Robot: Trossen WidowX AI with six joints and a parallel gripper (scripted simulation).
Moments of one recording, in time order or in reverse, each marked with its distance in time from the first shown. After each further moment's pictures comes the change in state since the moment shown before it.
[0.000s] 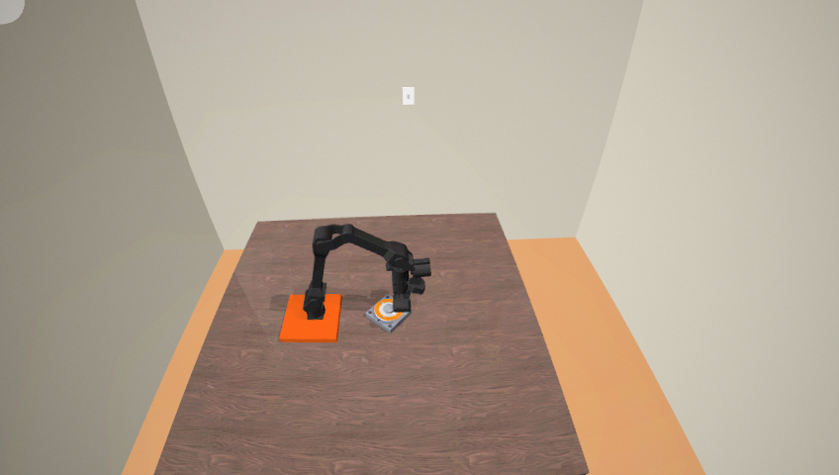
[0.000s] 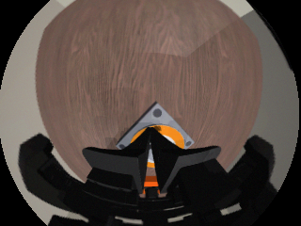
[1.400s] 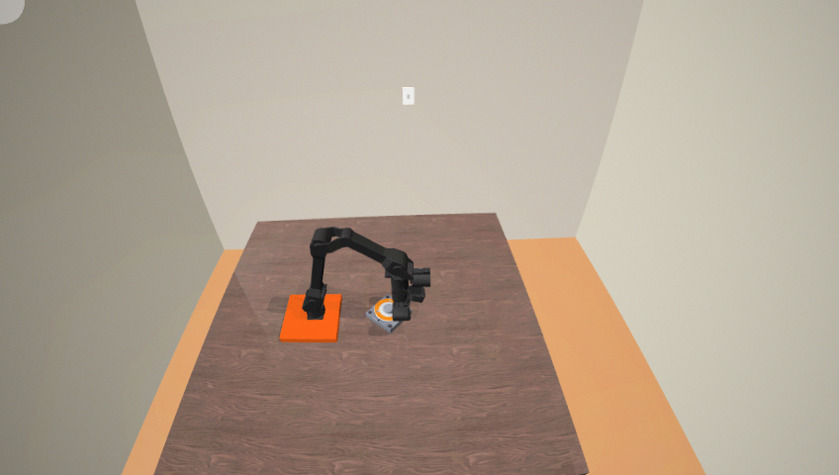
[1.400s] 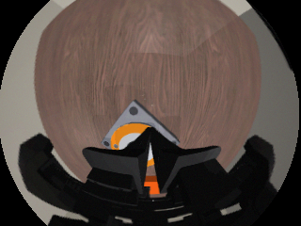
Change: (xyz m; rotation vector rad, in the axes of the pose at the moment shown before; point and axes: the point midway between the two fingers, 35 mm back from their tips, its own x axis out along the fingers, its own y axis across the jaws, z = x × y) arm 0.000 -0.038 -0.003 0.002 -0.002 -0.004
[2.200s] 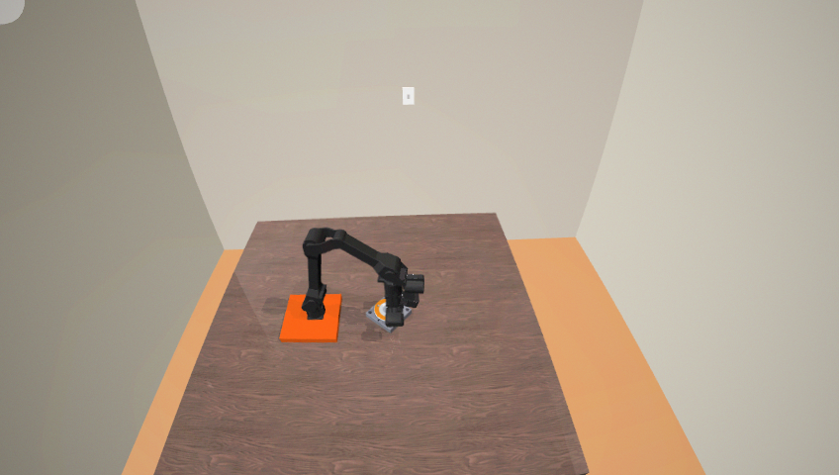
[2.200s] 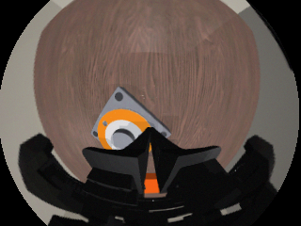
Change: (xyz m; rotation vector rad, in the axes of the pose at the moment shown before) arm -0.001 -0.023 -0.023 0.003 0.001 -0.004
